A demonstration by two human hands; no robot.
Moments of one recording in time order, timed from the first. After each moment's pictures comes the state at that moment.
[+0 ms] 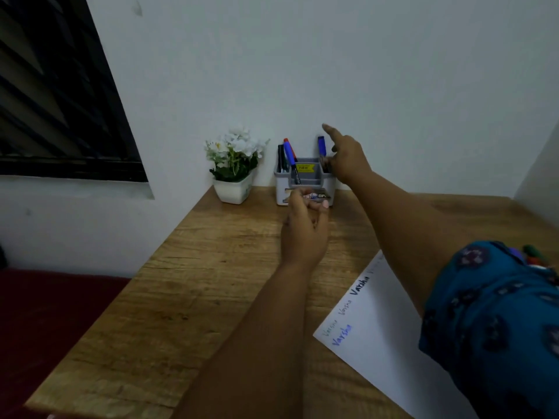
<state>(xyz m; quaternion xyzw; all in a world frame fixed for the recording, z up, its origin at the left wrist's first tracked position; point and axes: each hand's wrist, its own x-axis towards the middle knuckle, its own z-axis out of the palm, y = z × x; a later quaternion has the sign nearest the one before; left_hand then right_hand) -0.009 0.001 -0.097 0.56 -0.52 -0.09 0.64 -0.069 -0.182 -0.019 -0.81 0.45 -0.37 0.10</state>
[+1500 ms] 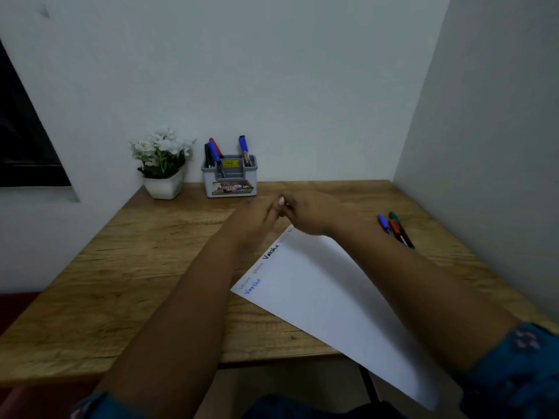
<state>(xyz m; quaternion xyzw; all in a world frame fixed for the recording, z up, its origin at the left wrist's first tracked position) -0.045 0.044 -0.059 0.51 -0.78 -0.05 0.36 -0.206 0.008 -0.022 -0.90 0.41 -0.13 0.00</state>
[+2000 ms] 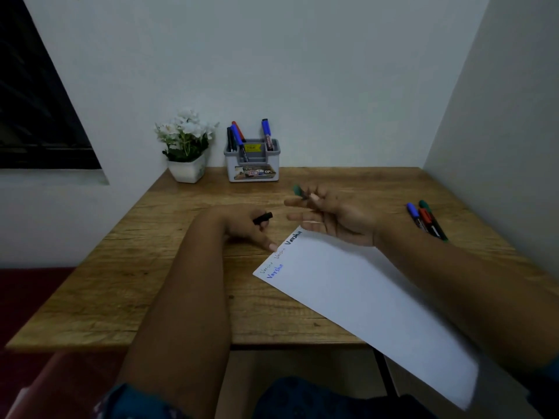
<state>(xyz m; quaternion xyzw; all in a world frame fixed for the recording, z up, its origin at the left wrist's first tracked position) 0.015 0.056 -0.048 0.64 -0.68 -0.36 0.05 -0.220 0.023 -0.050 -0.56 0.23 -0.27 0.75</state>
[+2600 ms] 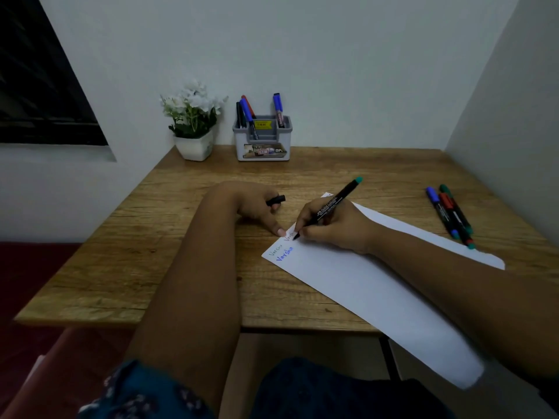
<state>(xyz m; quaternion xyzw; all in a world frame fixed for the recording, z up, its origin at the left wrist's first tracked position) 0.015 0.044 -0.053 0.64 -0.69 -0.35 0.02 -0.204 0.050 -0.085 -0.82 0.29 -0.26 0.42</state>
